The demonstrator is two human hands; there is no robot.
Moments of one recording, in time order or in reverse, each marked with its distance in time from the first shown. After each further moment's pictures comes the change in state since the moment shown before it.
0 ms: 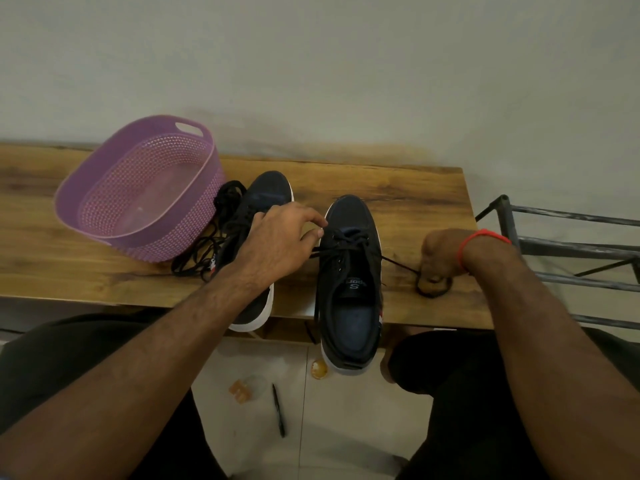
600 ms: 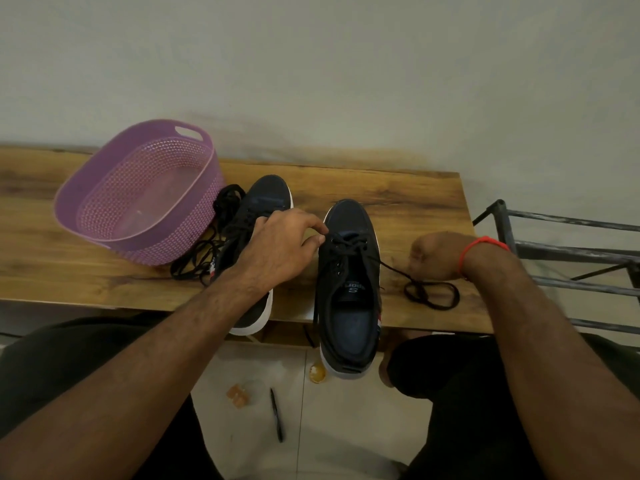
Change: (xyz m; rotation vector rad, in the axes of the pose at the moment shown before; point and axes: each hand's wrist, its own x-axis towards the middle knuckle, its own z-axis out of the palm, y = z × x) left_hand 0.001 -0.001 0.002 -0.016 -0.022 0.033; right_hand 0.005 0.007 0.004 0.140 0.040 -0.067
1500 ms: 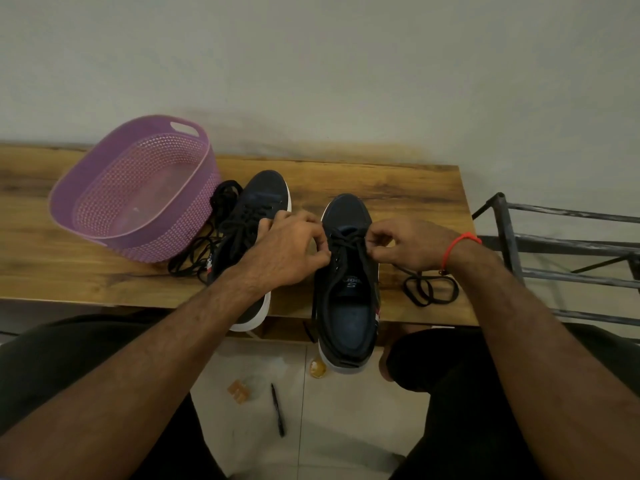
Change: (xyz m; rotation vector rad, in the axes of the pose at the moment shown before) left_hand -0.006 0.009 0.004 0.111 -0.144 0.008; right_hand 0.002 -0.027 0.005 0.319 0.168 -0.396
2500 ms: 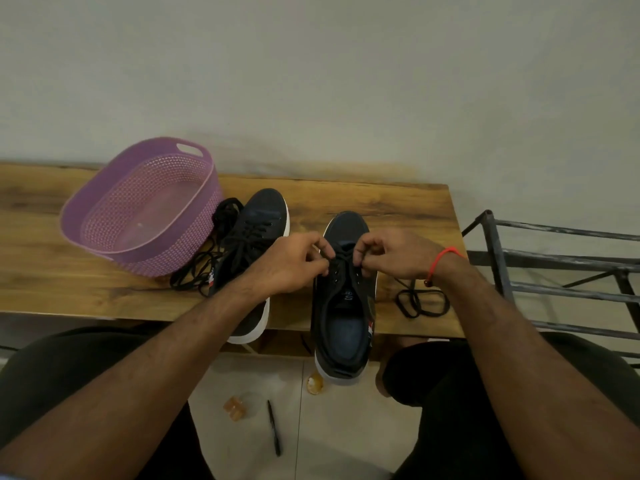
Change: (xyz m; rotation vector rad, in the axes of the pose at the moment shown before) left_hand -0.001 0.008 -0.007 -0.427 -0.103 -0.073; right_hand -0.003 -0.014 -0.002 0.125 0.032 0.035
